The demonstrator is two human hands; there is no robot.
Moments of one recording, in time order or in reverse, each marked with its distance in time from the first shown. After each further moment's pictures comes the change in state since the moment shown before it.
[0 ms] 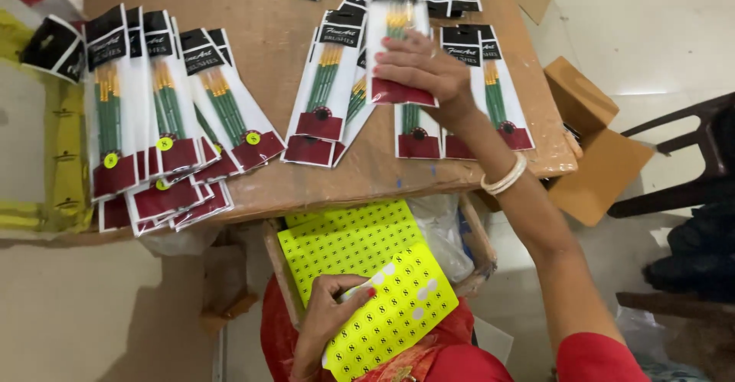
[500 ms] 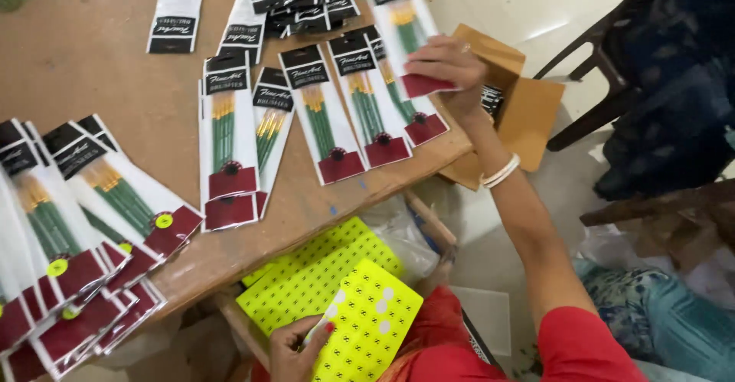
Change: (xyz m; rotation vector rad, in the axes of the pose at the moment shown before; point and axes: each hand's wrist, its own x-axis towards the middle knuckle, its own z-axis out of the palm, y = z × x) left_hand 0.024 -0.076 -0.036 -0.030 -0.035 -0.076; right_hand -0.140 0.061 -0.109 -0.329 0.245 0.320
